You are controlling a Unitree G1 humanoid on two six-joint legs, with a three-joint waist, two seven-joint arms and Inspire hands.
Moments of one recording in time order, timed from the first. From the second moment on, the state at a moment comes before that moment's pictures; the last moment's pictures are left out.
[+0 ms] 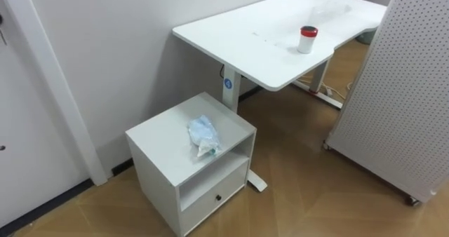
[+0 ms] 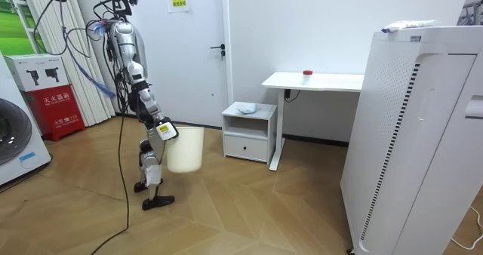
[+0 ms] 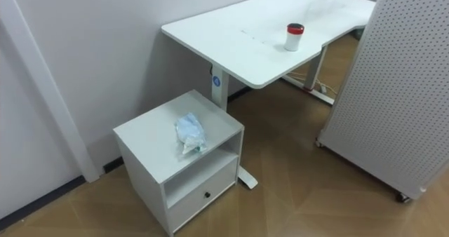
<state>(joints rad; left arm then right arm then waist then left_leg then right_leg) 0.18 0.20 0.08 1.18 0.47 0.12 -0.05 0.05 -0.22 -0.01 1.29 0.27 -0.03 0.16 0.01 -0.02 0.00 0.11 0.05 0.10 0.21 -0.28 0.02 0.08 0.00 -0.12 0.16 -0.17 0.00</state>
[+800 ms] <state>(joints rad) 0.19 0.20 0.09 1.18 0.46 0.07 -0.03 0.09 -0.26 -0.02 1.28 0.33 -0.01 0.11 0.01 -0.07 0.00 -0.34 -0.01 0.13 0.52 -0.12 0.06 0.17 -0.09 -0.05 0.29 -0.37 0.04</state>
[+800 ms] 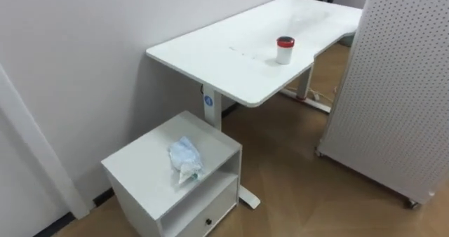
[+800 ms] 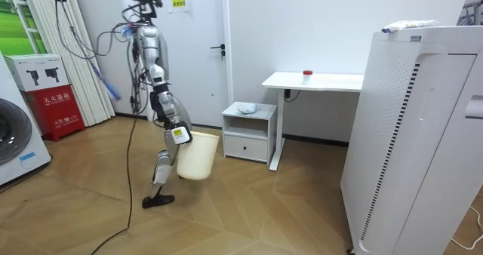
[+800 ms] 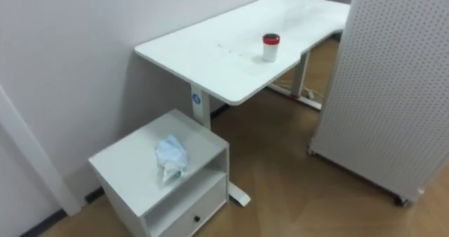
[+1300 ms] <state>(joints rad) 0.05 0.21 0.05 1.12 0.36 -0.01 0.16 0.03 -0.26 0.06 1.21 0.24 -0.06 0.06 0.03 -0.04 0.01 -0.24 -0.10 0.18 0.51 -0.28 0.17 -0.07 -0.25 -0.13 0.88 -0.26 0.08</state>
